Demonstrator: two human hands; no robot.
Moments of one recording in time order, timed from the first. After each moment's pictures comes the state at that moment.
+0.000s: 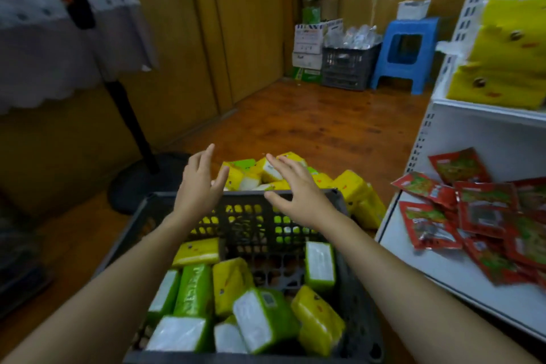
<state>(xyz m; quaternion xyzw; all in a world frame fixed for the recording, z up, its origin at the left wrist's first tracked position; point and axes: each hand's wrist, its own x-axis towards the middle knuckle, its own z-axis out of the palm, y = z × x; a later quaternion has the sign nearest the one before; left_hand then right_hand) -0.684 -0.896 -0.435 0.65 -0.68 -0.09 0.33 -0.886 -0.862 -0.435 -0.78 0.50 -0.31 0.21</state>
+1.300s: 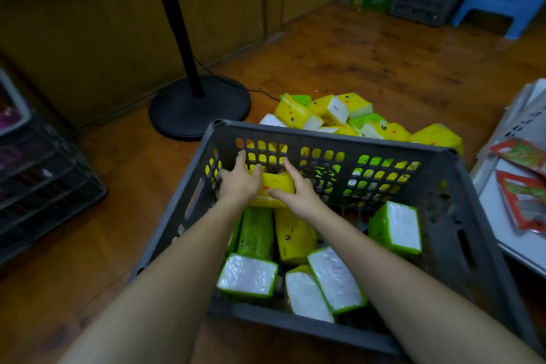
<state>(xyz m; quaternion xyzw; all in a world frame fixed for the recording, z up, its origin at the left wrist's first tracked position) -0.598 -0.887 -0.536 0.79 -0.47 -0.35 0.20 -0.727 -0.884 -0.567 -0.60 0.58 -0.25 0.50</state>
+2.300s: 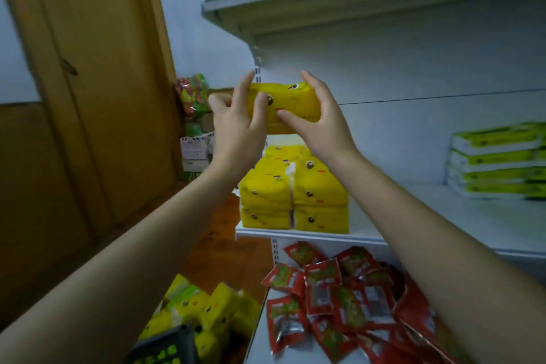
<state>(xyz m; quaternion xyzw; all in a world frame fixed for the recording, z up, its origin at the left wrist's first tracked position) -1.041 -0.806 -0.119 0.28 -0.75 -0.15 0.57 -1.164 -0.764 -0.126 -0.56 0.51 -0.65 -0.02</state>
